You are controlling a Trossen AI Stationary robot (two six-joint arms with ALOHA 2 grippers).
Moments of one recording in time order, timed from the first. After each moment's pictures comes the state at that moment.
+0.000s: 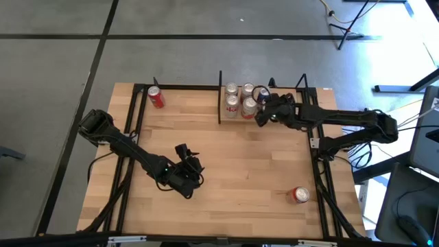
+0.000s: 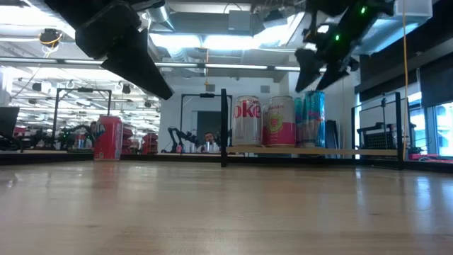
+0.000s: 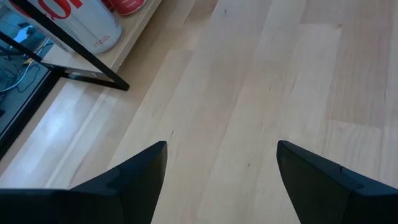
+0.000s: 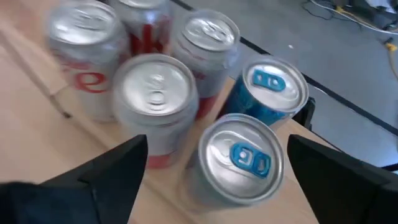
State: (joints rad) left arm -0.50 1.62 1.00 -0.50 -0.82 -0.59; right arm -0.20 1.22 0.92 -0.56 0.63 0.42
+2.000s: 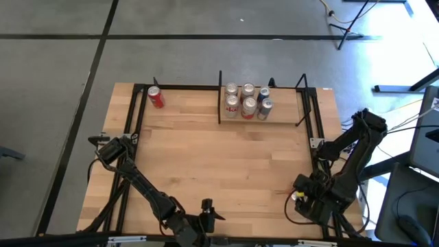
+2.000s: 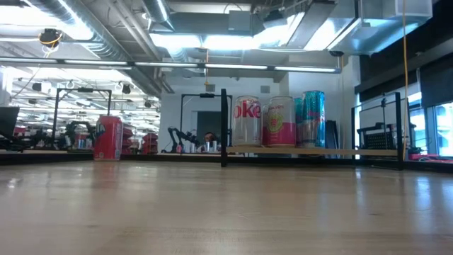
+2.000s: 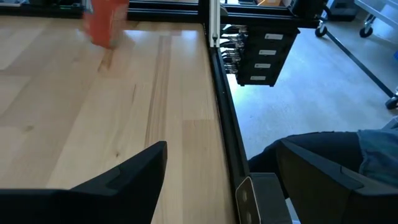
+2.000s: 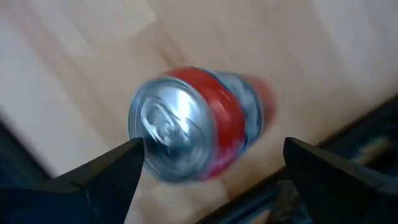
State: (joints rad) left arm -0.75 2.04 1.38 0.11 -0.57 -0.44; right arm 1.04 1.44 1.12 -1.25 0.14 1.62
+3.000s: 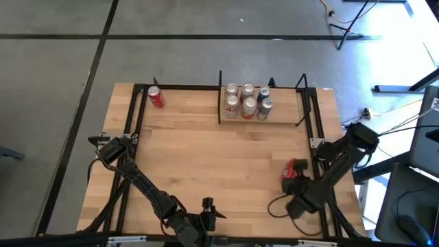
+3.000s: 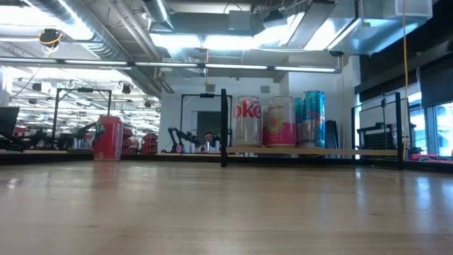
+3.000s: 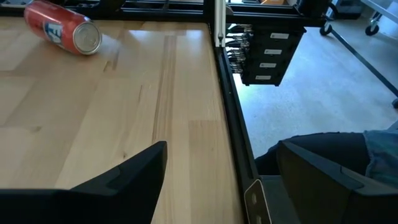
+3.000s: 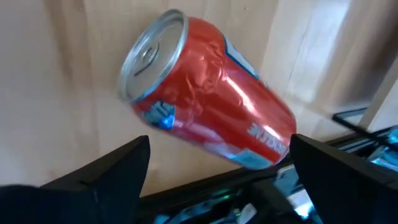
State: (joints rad) left arm -0.74 2.04 1.38 0.11 -0.57 -0.44; right arm 0.88 1.66 1.05 -1.38 0.19 0.81
